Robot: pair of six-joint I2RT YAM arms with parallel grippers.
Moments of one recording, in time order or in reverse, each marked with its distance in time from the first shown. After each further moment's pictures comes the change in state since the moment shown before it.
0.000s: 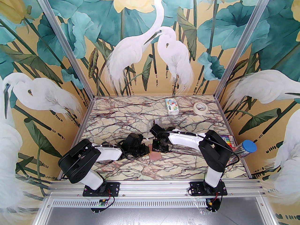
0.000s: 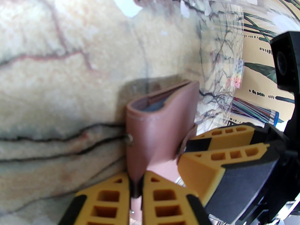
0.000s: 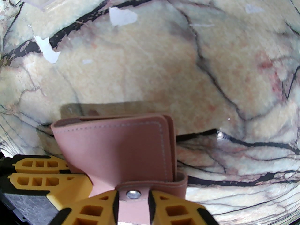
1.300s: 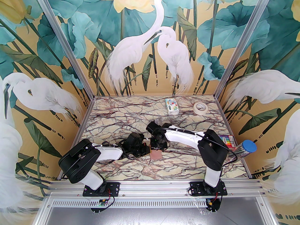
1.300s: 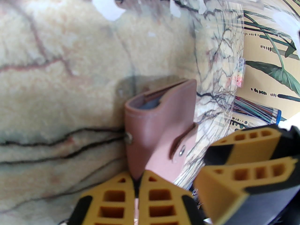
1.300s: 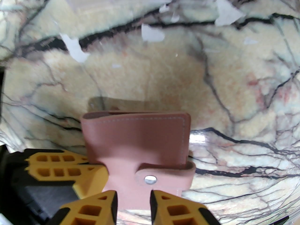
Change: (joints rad) left arm -0.014 0.000 0.026 -0.030 -0.022 0.022; right arm 0.032 0.064 0.159 -0.175 0.062 -0.095
